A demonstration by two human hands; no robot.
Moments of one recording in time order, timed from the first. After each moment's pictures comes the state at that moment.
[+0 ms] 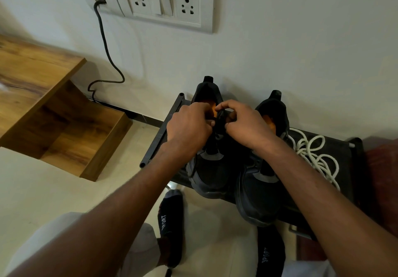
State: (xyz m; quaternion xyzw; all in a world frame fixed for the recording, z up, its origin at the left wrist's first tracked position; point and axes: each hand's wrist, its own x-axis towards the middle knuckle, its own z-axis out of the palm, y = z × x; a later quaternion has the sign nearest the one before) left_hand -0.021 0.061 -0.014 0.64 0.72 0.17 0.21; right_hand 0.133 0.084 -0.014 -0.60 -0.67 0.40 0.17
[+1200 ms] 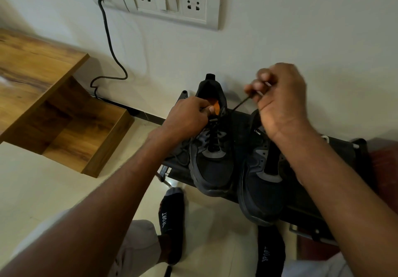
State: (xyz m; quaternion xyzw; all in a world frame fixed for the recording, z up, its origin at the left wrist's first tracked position) left_hand -0.044 0.079 -0.014 0.66 0.68 0.17 0.28; right_hand 0.139 0.095 0.029 -0.42 -0.30 0.59 0.62
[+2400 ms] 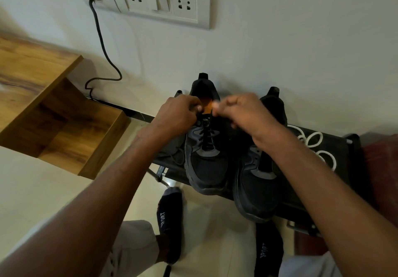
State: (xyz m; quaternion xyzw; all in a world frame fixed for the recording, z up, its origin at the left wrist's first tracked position) left_hand -0.052 0.080 -0.008 0.67 0.68 0.15 0.24; right_hand 0.132 0.082 0.008 -0.57 -0.59 0.51 0.26
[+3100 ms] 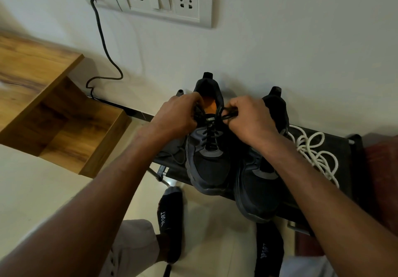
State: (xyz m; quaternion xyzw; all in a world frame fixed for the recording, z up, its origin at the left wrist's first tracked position) left_hand -0.056 0.076 -0.003 0.72 0.66 0.09 0.21; right_hand 0.133 0.080 -0.003 -0.64 -0.71 0.25 0.16
